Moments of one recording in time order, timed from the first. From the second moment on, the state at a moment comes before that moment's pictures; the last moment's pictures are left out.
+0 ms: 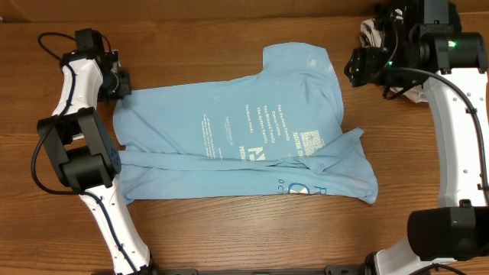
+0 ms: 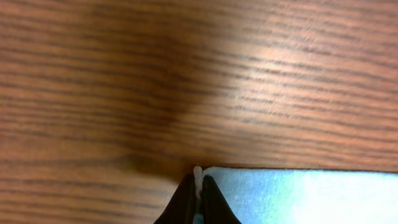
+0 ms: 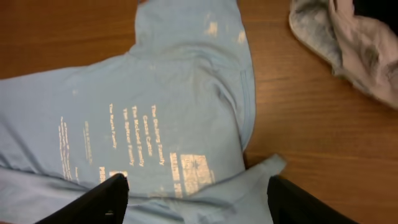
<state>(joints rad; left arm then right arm) 0.25 2.41 1.99 -0.89 -0.01 0.08 0.00 1.76 1.89 -1.23 -0.23 0.07</state>
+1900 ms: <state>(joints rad) 0.14 2.44 2.49 -1.33 0.07 0.03 0.12 2.49 1.90 -0.22 -0.10 0.09</state>
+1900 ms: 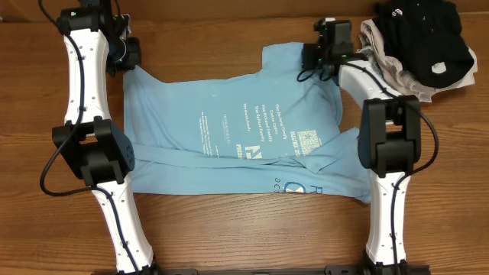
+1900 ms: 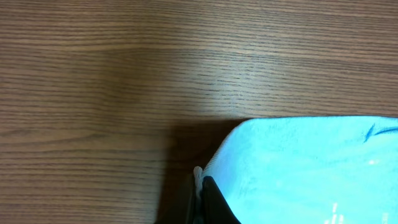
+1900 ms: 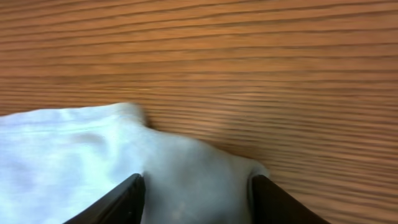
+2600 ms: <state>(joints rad) 0.14 2.44 2.49 -1.37 -0.06 0.02 0.09 2.49 2.16 -0.73 -0.04 0.12</state>
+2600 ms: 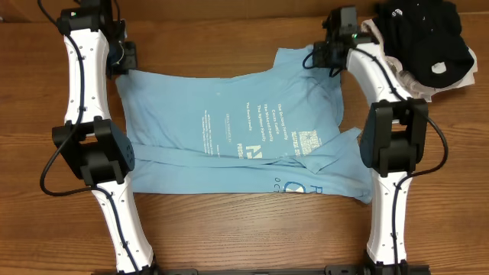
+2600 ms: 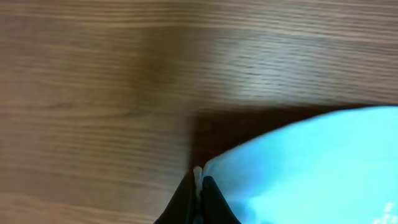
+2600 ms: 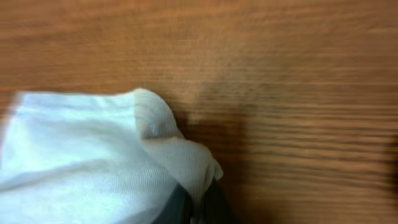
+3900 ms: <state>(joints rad) 0.15 2.36 2.44 -1.69 0.01 -0.07 -0.01 2.22 2.30 -1.64 -0.25 0.11</state>
